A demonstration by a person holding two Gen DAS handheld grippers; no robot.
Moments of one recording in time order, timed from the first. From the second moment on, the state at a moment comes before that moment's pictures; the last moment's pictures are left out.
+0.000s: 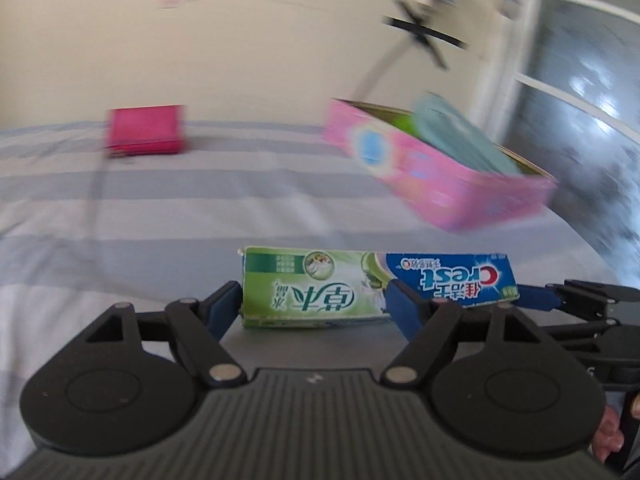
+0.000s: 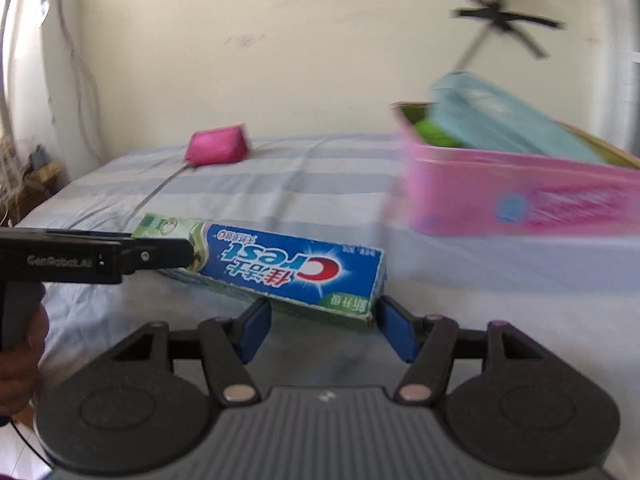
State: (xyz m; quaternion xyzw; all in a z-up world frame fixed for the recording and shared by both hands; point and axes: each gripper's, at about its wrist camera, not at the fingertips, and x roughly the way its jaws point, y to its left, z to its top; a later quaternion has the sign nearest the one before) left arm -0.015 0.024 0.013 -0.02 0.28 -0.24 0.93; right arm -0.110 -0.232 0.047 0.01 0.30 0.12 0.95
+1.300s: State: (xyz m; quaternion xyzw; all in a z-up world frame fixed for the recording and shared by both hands) left arm -0.029 -0.056 0.015 0.10 0.27 -0.27 0.92; right arm -0.132 -0.287 0.030 0.02 0.23 0.06 0.97
